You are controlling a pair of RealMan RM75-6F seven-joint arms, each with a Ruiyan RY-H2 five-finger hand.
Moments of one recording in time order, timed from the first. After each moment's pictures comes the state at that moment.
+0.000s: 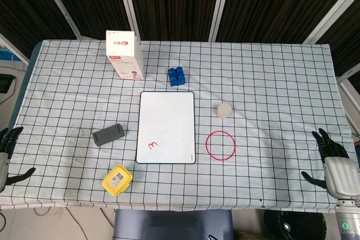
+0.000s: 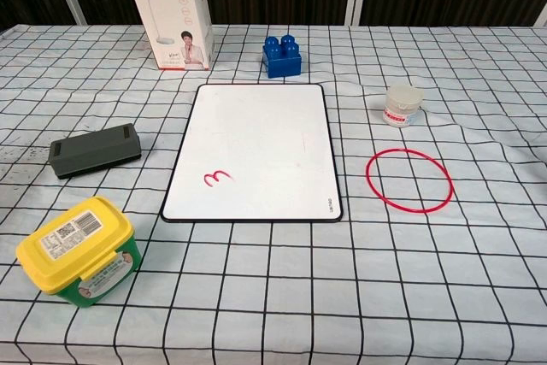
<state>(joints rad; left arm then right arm) -0.07 -1.07 -0.01 -1.66 1.48 1.51 0.01 0.05 -1.13 0.08 -1.63 -1.48 1.51 -0.04</state>
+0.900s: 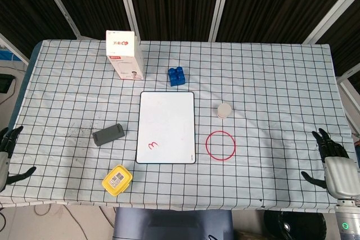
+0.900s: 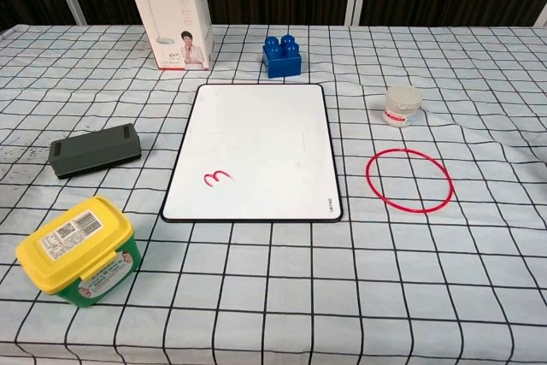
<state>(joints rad) -0.07 -1.09 -0.03 -1.66 1.48 1.49 0.01 0.05 -1.13 0.08 -1.64 -1.47 1.50 -0.04</state>
